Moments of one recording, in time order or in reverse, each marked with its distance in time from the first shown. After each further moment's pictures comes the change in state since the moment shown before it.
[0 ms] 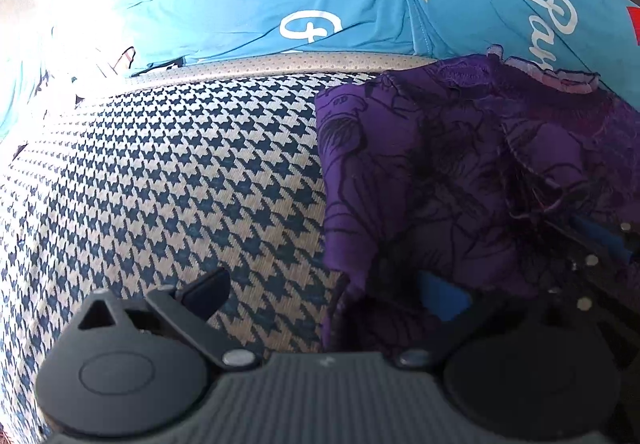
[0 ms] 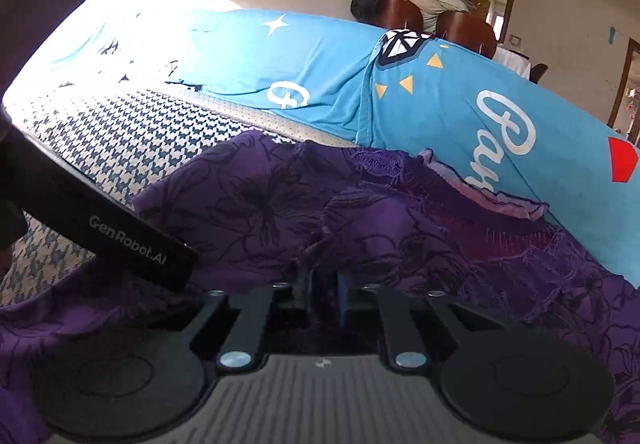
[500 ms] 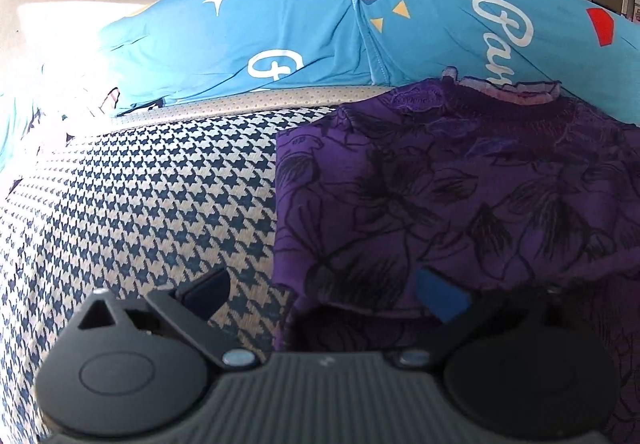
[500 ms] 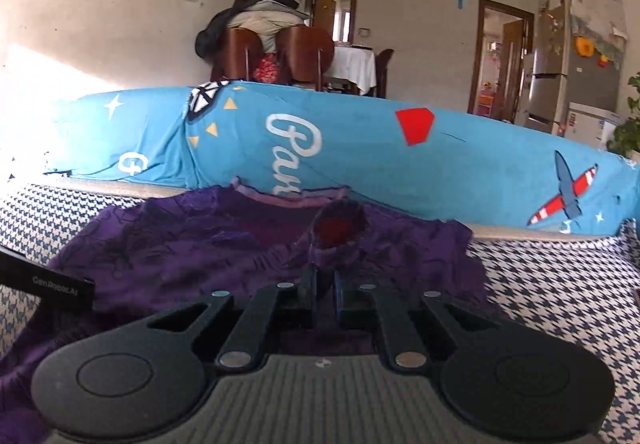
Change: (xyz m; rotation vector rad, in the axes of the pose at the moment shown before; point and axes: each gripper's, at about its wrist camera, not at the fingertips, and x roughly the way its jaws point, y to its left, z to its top) left arm -0.015 -0.029 -0.004 0.058 -0.092 -0.025; right arm -0.109 -0.077 -0.027 0.296 -0.042 -0.344
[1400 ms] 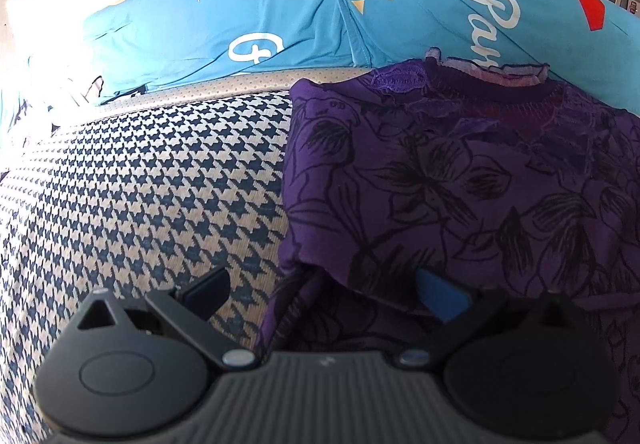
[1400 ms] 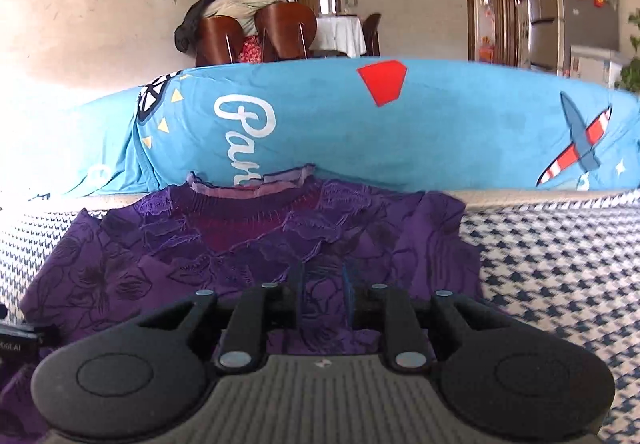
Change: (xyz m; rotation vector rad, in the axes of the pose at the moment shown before) left arm 0.008 -0.007 -0.003 0.000 0.042 -0.025; right arm 0.070 -0.055 0.005 0.134 0.076 0.096
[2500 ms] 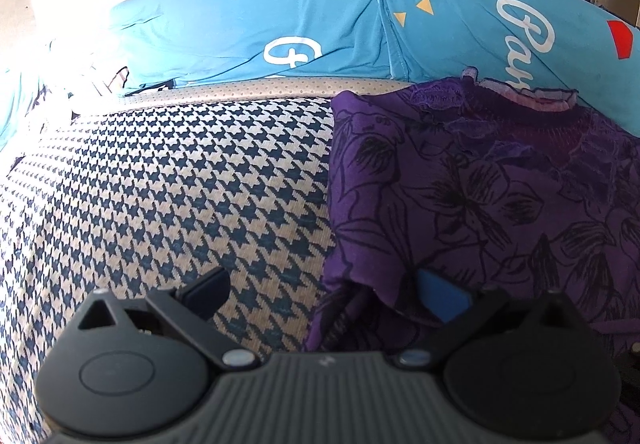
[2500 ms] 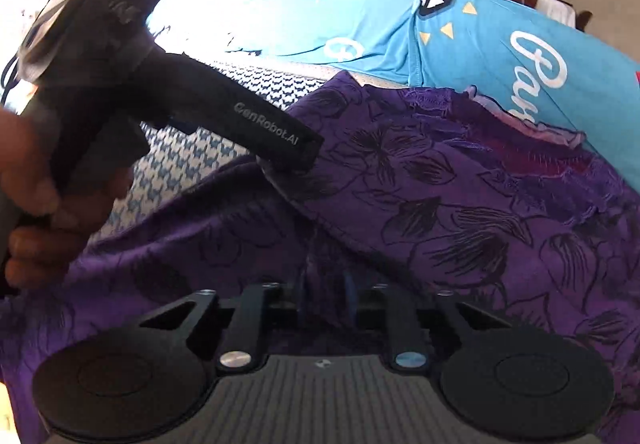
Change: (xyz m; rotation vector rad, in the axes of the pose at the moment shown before) left arm -0.006 0.024 0.007 -0.063 -0.013 0.031; right arm -0.008 0.151 -0.068 -0.433 0.180 0.433
